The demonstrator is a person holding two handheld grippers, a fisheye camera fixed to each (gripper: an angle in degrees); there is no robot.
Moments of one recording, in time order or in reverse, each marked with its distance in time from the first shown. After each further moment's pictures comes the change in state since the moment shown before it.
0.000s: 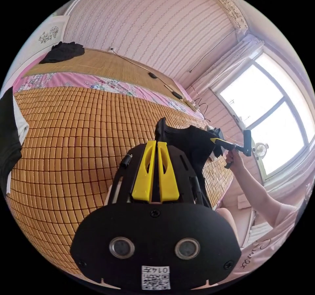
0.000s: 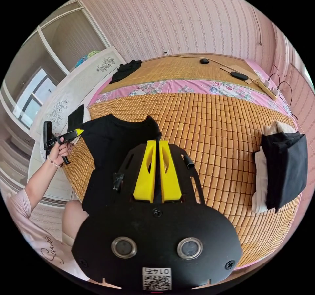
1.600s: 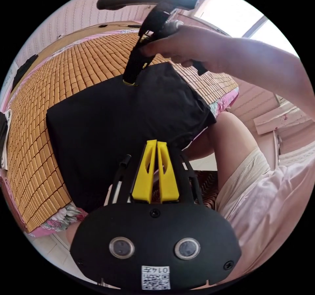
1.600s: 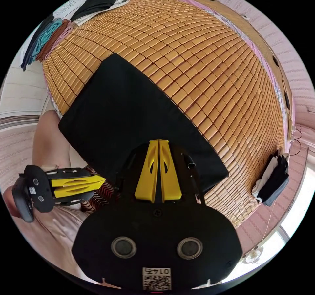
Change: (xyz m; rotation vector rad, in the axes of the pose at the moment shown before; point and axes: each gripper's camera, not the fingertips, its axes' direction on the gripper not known) left arm 0.193 0.276 0.103 -0.453 -0.129 0.341; right arm -0.307 0.048 0.234 -0.680 0.266 -0.458
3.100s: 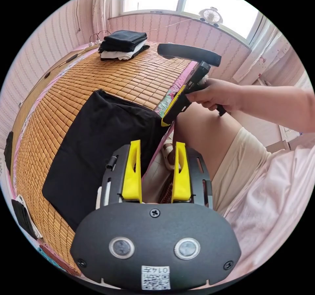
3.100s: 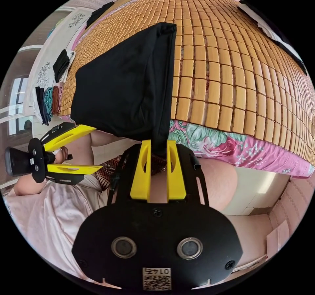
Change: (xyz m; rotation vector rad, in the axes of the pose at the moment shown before) left arm 0.243 -0.092 -0.043 -0.032 -0.031 0.454; right arm 0.132 0.372 0.125 0.109 -0.512 0.535
